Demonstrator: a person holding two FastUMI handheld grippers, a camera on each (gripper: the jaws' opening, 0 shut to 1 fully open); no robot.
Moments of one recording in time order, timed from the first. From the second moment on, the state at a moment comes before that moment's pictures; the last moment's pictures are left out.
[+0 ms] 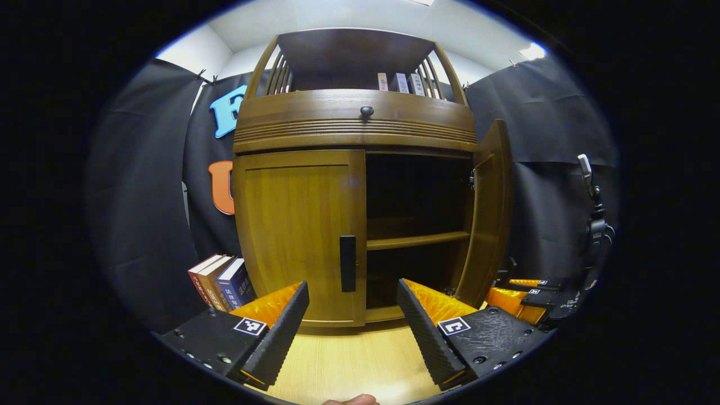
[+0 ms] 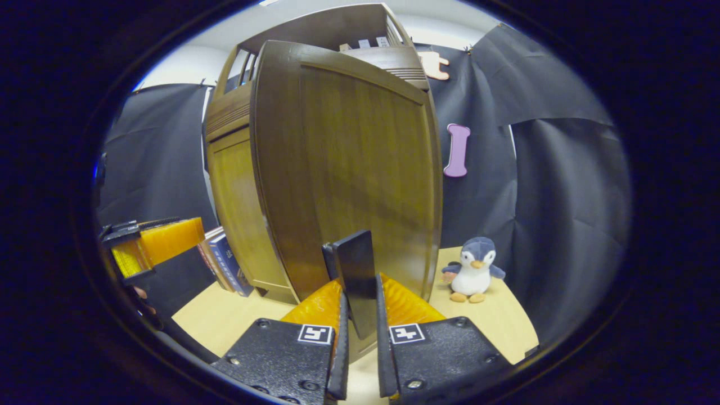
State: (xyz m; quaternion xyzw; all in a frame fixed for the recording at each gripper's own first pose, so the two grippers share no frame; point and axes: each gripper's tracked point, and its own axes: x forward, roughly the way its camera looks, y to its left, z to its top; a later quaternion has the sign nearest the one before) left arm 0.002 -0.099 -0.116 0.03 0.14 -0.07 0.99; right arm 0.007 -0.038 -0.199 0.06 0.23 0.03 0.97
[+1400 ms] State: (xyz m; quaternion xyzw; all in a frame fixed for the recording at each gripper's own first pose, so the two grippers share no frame) left arm 0.035 -0.156 -0.148 0.04 0.16 -0.12 0.98; right arm -0.050 -0.171 -0.195 0.07 0.24 -0.11 0.96
